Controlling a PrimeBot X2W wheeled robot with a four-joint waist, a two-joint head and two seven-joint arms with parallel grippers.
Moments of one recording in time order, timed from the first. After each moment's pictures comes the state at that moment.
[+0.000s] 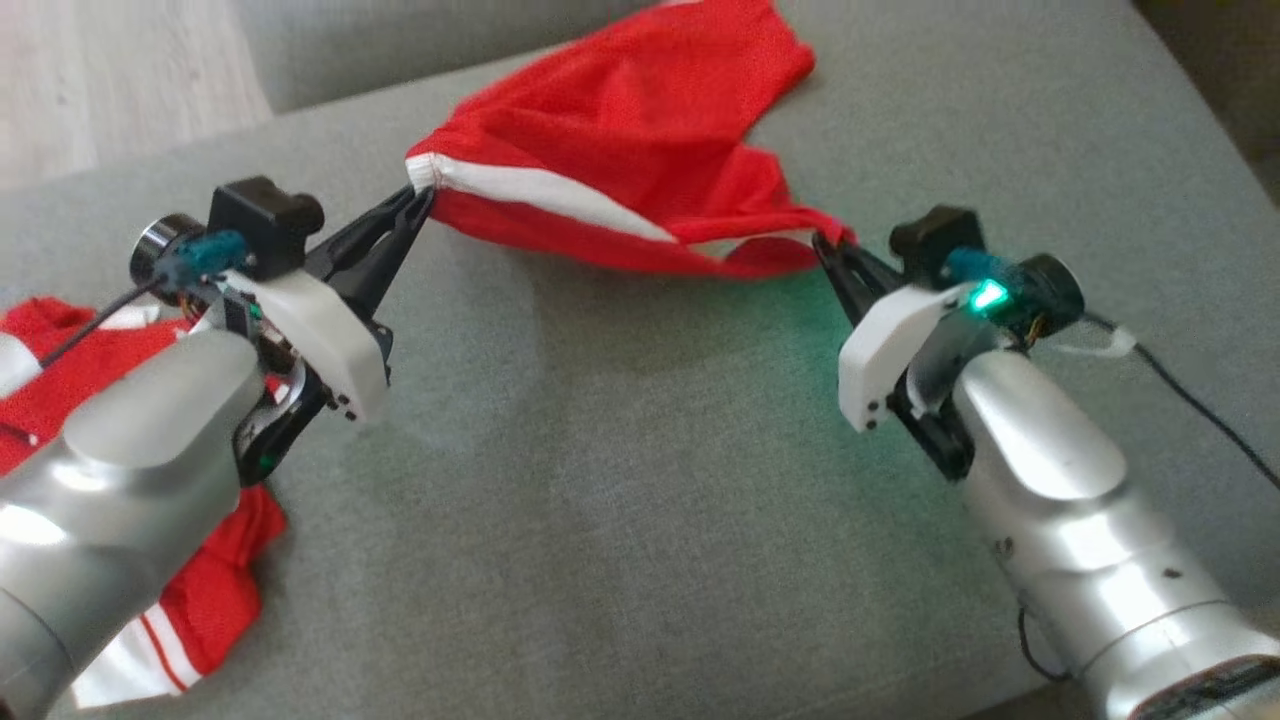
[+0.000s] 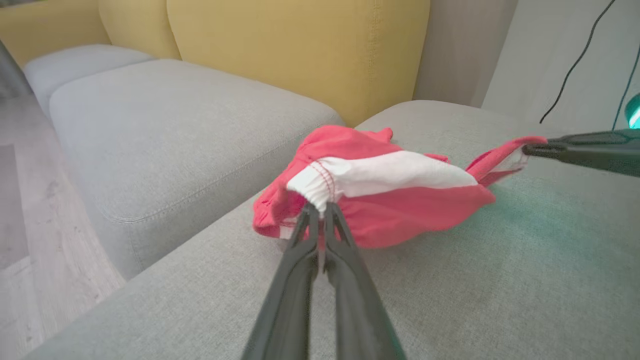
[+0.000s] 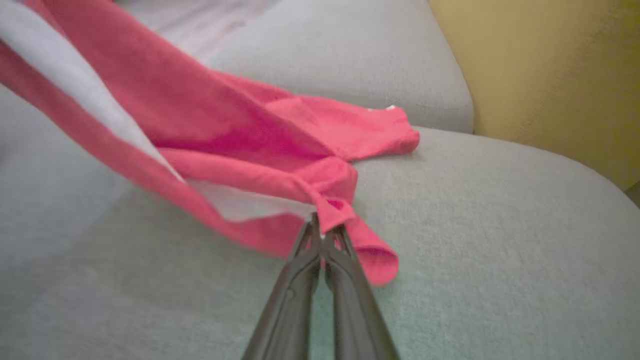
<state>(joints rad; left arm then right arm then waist) -1.01 0.53 -1.31 0.62 -1.04 -0.13 -0.17 -0.71 -0.08 0.43 0.87 0.13 0.13 -0.02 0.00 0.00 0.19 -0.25</state>
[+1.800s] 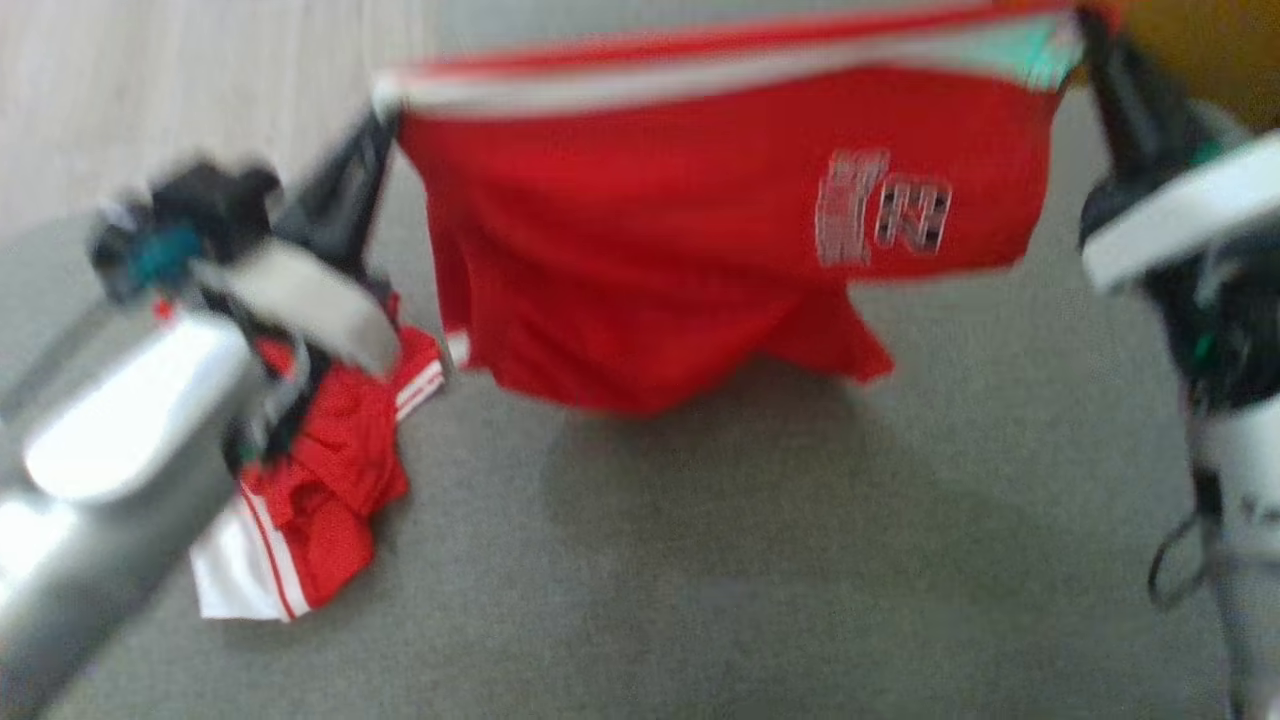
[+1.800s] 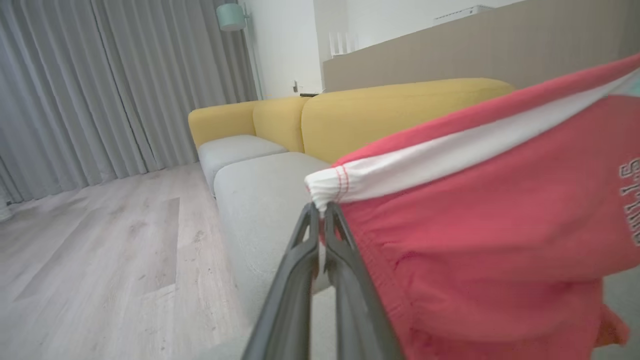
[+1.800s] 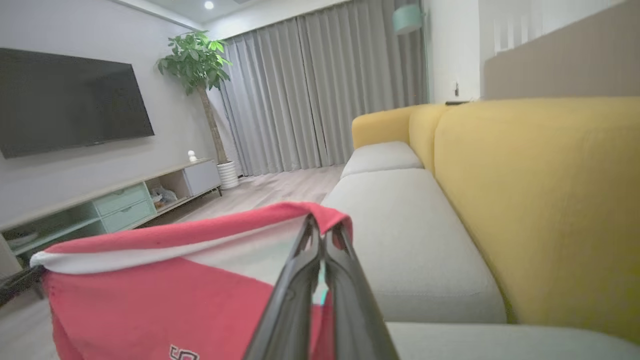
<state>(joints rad) -0.87 0.58 -1.00 0.31 -0.91 0.14 -0.14 -0.56 -0.26 0.10 0.11 0.53 0.13 0.26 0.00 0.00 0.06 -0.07</state>
